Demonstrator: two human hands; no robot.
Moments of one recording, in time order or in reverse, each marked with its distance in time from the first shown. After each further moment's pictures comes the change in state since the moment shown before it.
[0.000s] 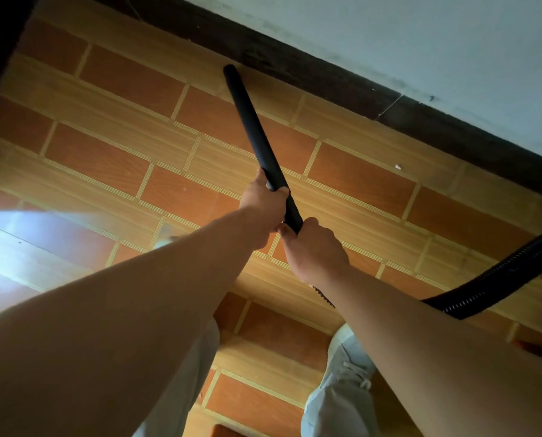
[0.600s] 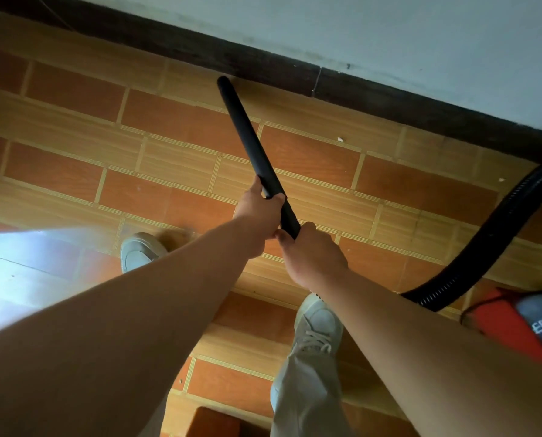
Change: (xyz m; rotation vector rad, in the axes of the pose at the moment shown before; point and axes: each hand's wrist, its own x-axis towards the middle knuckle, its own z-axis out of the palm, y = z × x) left_hand -0.054 -0.015 0.104 0.058 -0.059 -0.031; right_hand -0.031 0.110 -0.028 0.098 -0.004 0.059
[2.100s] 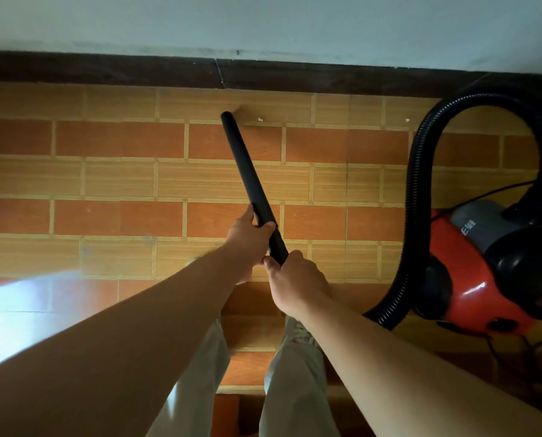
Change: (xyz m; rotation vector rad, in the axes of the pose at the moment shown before) left_hand -0.091 -0.059 0.078 0.245 -0.173 0.015; right_hand -0.096 0.102 0.023 0.183 0.012 0.201
